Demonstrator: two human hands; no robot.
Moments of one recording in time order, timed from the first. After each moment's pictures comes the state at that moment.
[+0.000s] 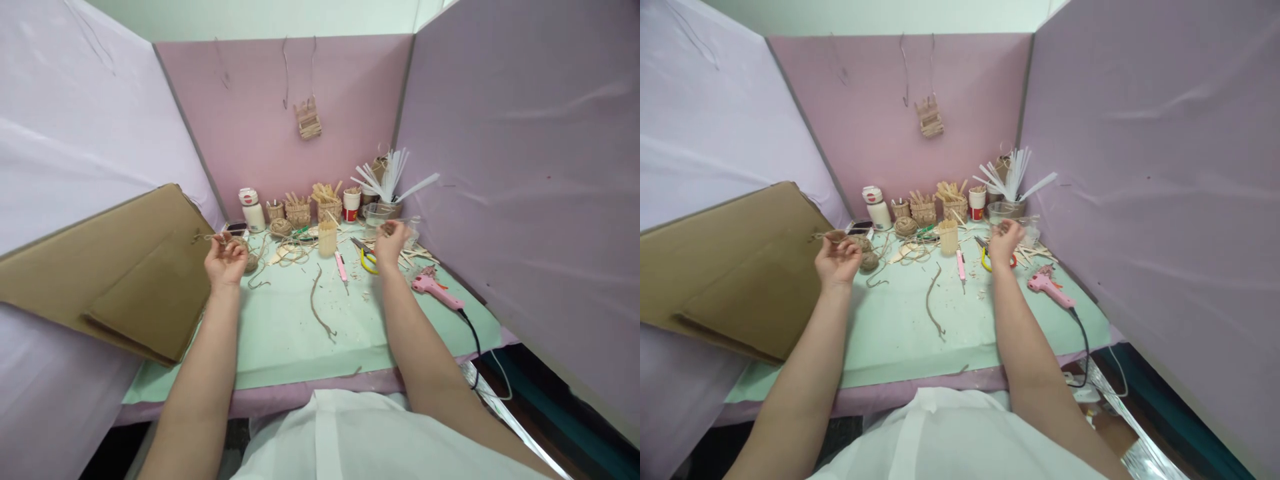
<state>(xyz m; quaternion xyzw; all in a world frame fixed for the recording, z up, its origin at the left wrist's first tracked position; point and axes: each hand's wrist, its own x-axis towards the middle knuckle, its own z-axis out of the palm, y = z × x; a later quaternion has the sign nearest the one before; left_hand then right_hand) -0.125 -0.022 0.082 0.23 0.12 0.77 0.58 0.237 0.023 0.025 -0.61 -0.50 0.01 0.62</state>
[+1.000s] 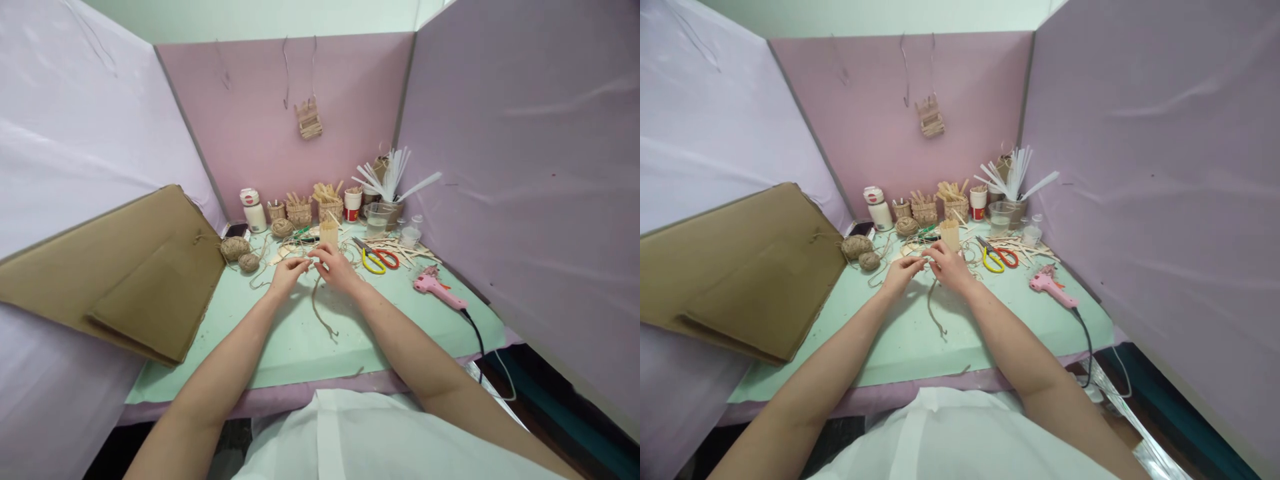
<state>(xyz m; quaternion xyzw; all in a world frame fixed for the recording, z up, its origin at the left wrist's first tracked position) -0.028 -0.027 0.023 0.63 0.46 0.49 0.39 0.139 -0.038 0.031 -0.35 -0.83 0.05 0.43</state>
